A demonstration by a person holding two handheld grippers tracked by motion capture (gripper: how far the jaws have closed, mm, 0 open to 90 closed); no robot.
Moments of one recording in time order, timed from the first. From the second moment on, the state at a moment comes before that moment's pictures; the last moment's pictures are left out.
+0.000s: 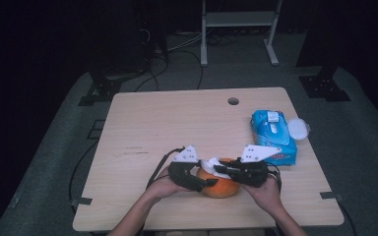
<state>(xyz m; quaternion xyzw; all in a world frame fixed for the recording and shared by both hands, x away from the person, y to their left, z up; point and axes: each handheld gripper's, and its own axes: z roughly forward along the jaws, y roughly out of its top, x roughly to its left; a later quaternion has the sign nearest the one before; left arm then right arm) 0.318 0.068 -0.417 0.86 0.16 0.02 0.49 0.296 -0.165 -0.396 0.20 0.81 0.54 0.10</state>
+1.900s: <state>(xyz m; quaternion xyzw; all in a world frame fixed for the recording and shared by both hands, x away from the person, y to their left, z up) 0.325 0.078 -0.426 0.85 0.14 0.06 0.50 0.306 -0.182 -0.404 0.28 0.79 0.53 0.13</state>
